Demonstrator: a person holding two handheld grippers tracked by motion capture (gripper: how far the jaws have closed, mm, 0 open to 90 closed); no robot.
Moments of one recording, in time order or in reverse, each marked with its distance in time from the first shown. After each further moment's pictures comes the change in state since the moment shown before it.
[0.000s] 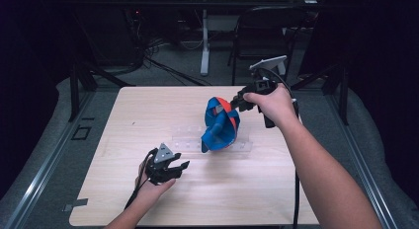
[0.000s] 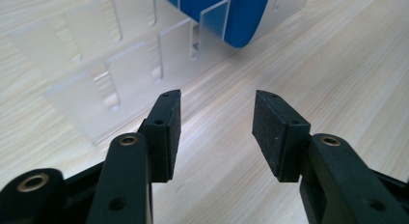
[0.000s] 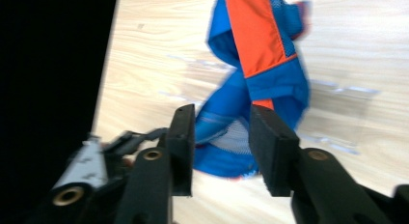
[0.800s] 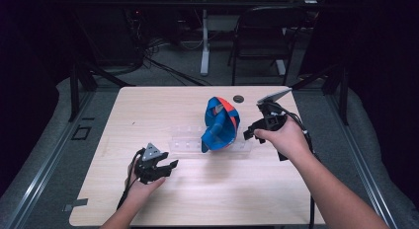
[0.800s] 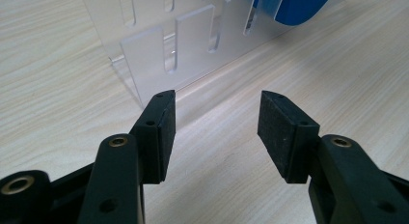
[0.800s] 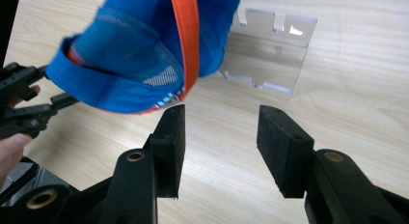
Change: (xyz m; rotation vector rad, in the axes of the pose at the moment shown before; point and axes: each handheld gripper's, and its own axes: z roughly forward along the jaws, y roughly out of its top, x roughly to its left) left arm 0.028 -0.017 -0.007 0.003 0.058 -0.073; right arm -0.045 -0.071 0.027 0.024 -0.148 -0.106
